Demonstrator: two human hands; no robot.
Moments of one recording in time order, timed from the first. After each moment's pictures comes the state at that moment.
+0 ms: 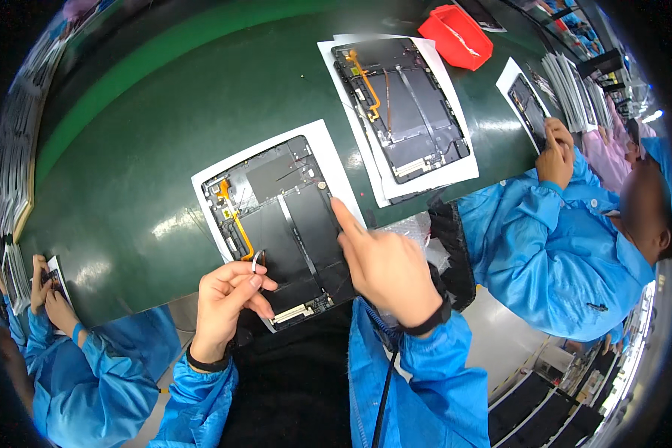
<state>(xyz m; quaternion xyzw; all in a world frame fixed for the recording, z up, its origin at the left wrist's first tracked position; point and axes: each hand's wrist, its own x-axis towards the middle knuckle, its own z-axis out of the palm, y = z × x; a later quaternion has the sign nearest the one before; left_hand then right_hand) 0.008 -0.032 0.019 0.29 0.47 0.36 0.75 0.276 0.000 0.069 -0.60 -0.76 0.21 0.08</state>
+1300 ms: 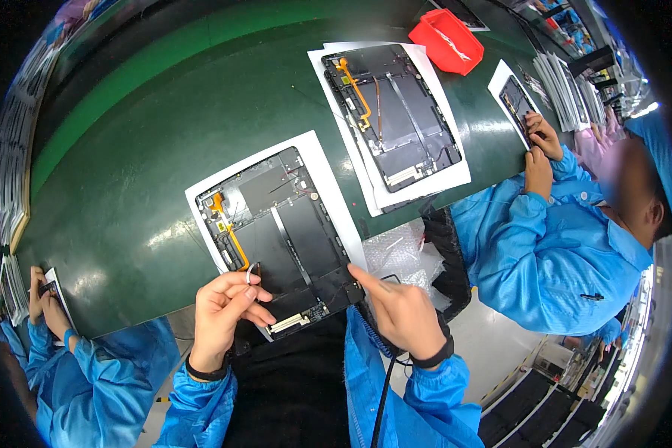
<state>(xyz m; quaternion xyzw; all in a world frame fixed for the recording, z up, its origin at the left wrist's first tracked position) 0.003 -0.037 0.011 0.30 0.44 0.36 0.76 0.307 -0.063 0.059 -0.62 -0.70 0.34 0.14</state>
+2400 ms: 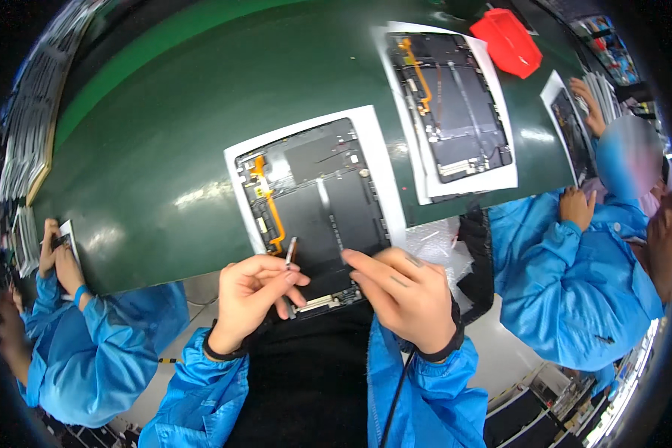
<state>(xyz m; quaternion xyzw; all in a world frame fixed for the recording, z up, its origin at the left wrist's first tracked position) 0.021 -0.046 0.018 0.34 0.47 0.41 0.70 0.269 -0.023 0.068 -0.52 -0.77 0.26 0.27</state>
